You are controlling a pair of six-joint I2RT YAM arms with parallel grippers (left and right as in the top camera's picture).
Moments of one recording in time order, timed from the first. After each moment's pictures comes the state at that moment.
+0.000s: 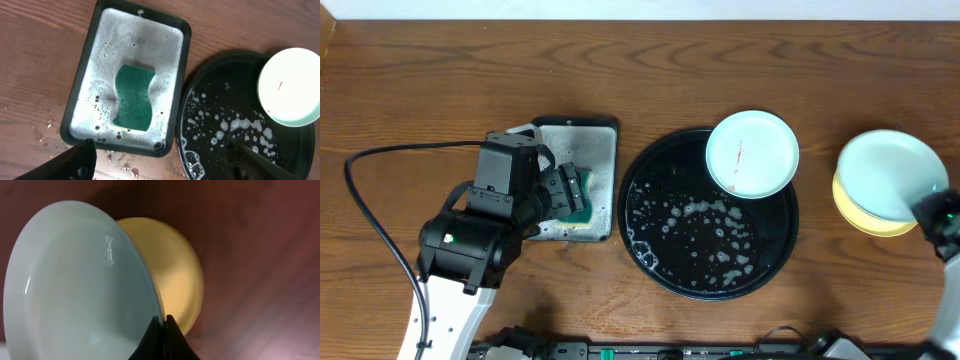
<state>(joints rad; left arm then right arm) -0.26 1.04 1.14 -1.03 -0.01 -0.48 -0.74 1.29 0.87 -0.60 -0.13 0.42</state>
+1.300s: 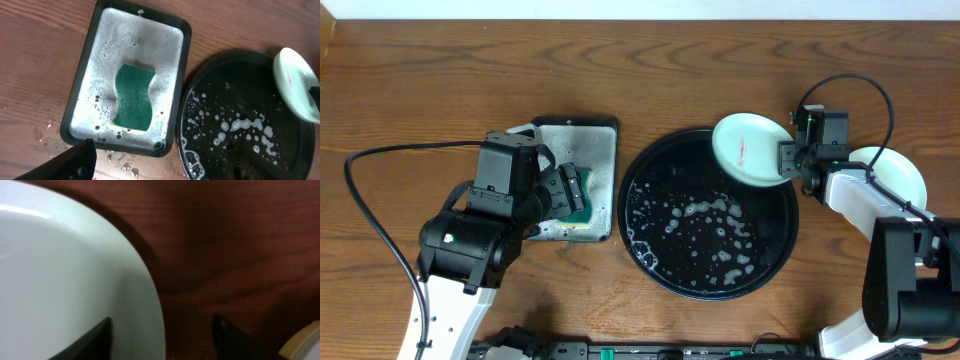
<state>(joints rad) -0.26 1.04 1.14 -1.03 -0.01 -0.48 0.01 1.75 0.88 -0.07 0.09 -0.07</state>
